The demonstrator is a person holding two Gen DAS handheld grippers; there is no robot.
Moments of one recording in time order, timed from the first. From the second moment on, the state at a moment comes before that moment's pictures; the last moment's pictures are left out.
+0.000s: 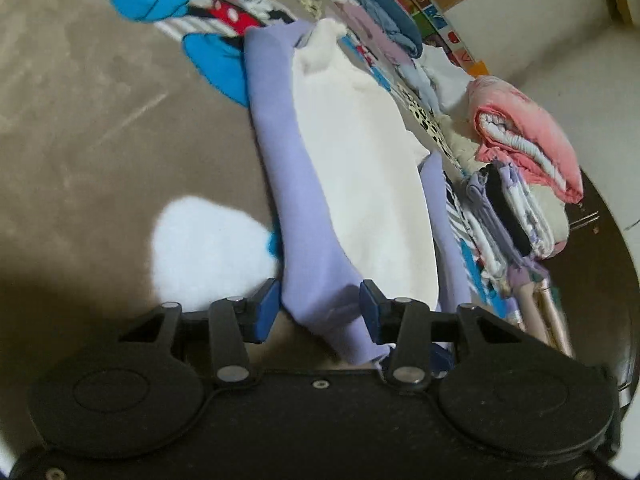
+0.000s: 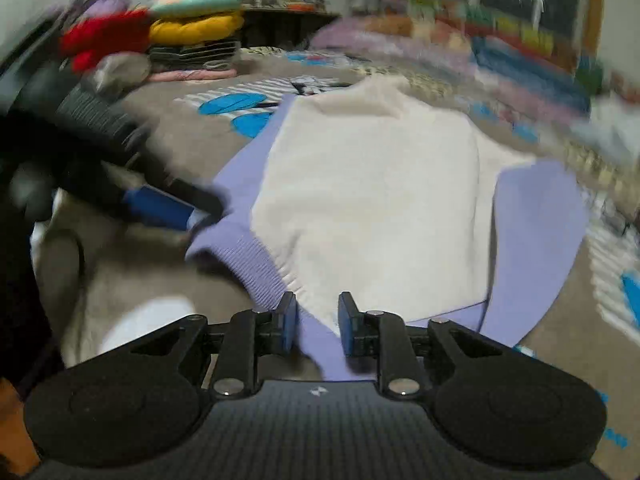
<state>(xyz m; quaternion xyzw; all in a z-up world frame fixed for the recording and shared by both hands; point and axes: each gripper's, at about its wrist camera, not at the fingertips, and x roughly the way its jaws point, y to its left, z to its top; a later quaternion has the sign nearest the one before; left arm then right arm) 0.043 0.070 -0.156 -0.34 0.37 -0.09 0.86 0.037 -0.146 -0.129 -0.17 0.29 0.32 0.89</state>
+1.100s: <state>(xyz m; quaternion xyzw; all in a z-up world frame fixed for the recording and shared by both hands) 0.125 0.197 -0.155 -0.43 0.31 -0.03 0.85 0.044 -0.205 -0.156 0.04 0.26 0.28 0.92</state>
